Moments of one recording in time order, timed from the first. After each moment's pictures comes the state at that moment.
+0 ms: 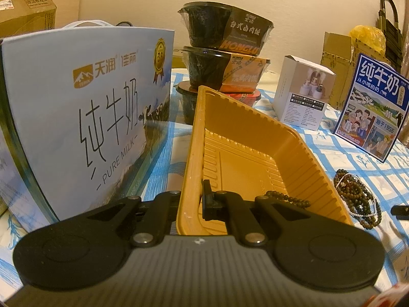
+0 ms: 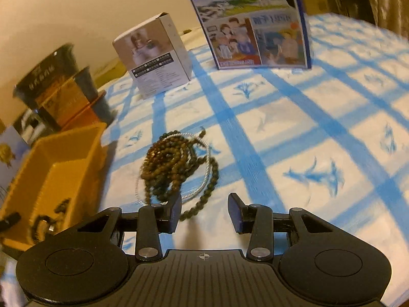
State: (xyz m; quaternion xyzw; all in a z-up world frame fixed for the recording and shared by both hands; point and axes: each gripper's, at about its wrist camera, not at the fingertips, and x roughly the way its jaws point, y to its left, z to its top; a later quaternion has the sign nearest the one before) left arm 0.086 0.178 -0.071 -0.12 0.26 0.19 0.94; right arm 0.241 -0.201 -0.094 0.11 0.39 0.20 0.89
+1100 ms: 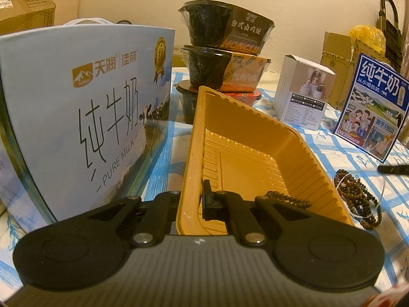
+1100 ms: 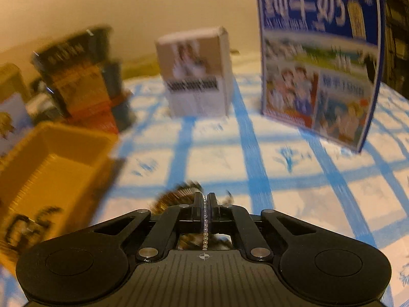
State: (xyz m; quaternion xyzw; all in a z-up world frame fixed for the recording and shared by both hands) left arm 0.085 0.178 -0.073 -0.12 0.26 0.19 0.94; right arm 0.290 -0.151 -0.064 0.00 0.30 0.29 0.91
